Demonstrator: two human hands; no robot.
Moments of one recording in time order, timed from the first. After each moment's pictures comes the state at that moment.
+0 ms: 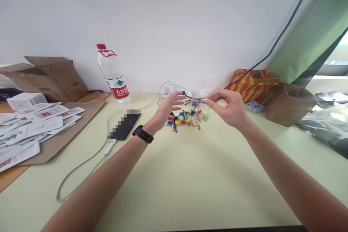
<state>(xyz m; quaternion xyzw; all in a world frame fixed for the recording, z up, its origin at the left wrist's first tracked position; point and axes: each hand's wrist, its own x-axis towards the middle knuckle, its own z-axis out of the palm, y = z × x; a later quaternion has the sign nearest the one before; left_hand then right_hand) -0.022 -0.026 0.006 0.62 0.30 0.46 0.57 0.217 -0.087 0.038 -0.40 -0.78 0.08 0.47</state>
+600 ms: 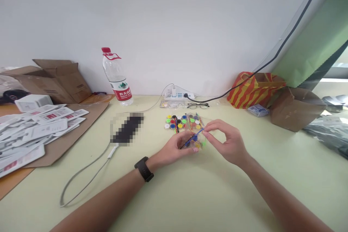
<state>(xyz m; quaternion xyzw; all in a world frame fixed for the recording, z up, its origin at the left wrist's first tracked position) -0.026 -0.106 -0.047 0.69 0.26 0.33 0.60 0.197 -0.135 -0.017 -0.38 -0.75 0.15 0.52</state>
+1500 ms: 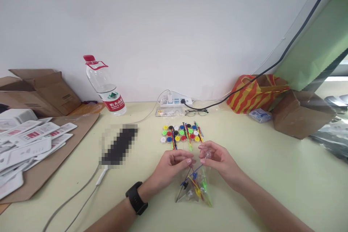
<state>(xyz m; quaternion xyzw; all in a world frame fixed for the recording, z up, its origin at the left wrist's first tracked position) -0.029 -0.094 -0.058 0.53 0.36 0.34 0.69 0.193 -0.124 -0.050 -0.44 -0.50 0.59 0.45</state>
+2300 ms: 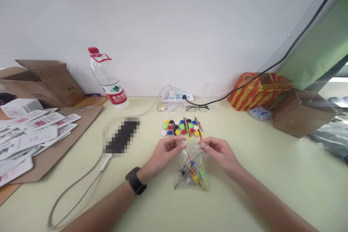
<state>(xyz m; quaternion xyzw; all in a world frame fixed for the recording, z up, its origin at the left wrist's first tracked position) -0.038 -0.084 -0.058 0.59 0.37 0.40 0.60 0.198 -0.118 -0.059 -0.47 -0.52 0.52 0.48</state>
